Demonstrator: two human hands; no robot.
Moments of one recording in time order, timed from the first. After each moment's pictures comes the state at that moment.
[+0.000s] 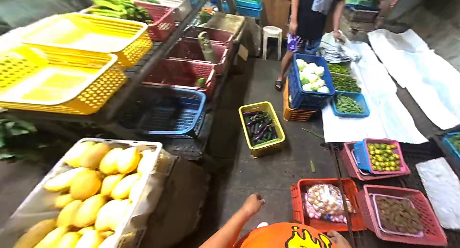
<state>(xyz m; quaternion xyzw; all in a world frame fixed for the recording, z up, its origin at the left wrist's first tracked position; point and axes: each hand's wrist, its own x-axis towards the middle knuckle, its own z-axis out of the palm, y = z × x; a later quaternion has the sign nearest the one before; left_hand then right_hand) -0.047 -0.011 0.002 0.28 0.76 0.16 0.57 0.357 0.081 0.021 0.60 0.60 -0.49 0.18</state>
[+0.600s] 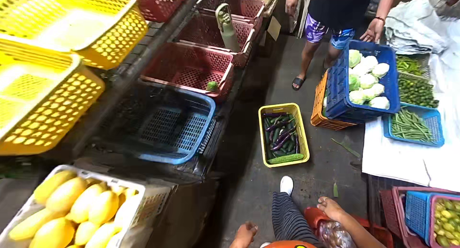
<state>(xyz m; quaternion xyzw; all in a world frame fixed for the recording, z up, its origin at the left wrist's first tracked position) -0.178 0.078 -0.059 -0.02 0.75 0.23 0.61 0.038 0.417 -0.054 0.48 0.66 -0.46 0.35</state>
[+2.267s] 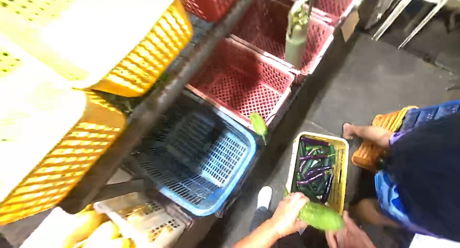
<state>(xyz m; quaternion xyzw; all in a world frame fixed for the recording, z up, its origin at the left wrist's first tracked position) -0.450 0.317 -0.017 0.46 0.74 0.44 0.20 -0.307 0.509 0.078 0.30 0.45 -0.81 0.23</state>
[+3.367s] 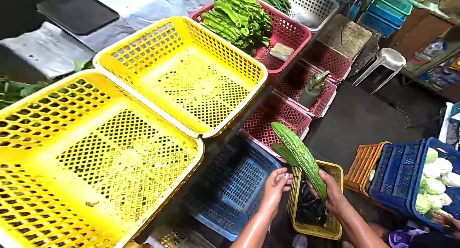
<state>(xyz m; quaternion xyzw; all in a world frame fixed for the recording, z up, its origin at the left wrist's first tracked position) -0.652 0.240 0.157 -0.06 0.57 0.73 0.37 -0.566 0.426 0.159 0.29 0.51 -0.81 0.03</state>
